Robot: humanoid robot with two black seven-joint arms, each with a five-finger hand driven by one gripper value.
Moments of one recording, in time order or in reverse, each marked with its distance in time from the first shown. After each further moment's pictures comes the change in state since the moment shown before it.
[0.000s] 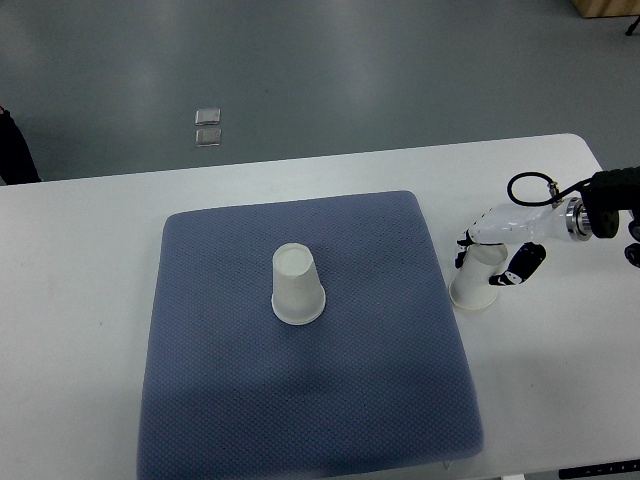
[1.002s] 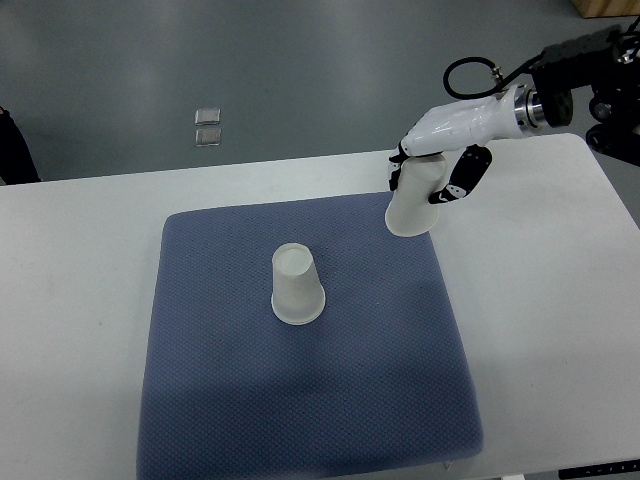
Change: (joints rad) left arm 0.000 0.000 0.000 0.000 0.000 0.000 0.000; right arm 0.387 0.079 0.011 0.094 0.071 0.211 0.038
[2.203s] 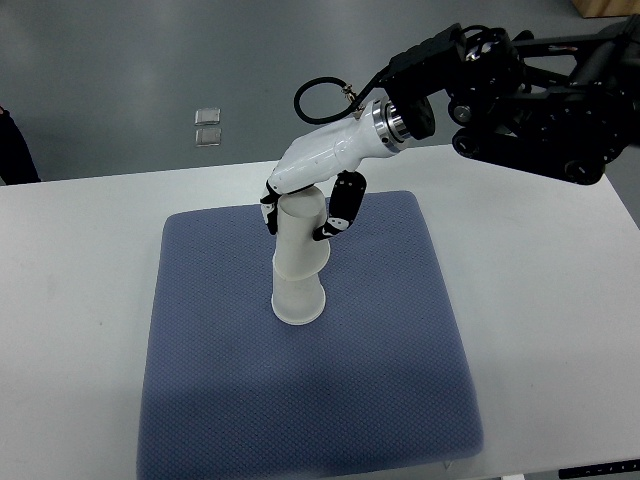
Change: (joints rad) left arm 0.000 0.000 0.000 0.000 0.000 0.000 0.000; right arm 0.093 0.318 -0.004 -0.045 0.093 0.057 -0.010
